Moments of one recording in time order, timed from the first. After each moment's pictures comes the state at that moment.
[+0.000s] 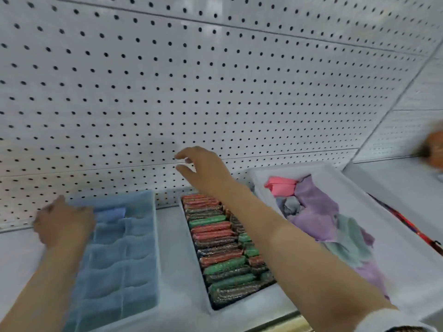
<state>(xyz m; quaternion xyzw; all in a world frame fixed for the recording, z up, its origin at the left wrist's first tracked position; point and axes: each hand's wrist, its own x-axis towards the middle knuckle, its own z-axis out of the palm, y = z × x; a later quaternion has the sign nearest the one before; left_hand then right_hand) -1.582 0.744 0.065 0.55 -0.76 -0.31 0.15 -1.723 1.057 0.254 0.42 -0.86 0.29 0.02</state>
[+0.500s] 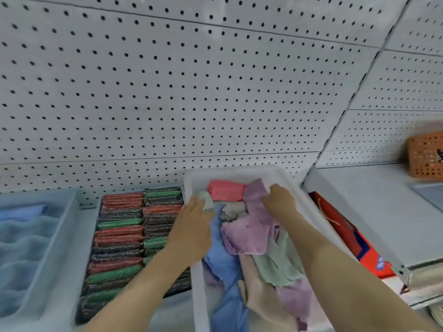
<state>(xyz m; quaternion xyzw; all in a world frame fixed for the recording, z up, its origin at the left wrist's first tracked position) -1.718 1.201 0.168 0.08 -0.98 -0.16 0.00 -1.910 1.390 0.151 0.07 -0.98 0.18 -0.08</state>
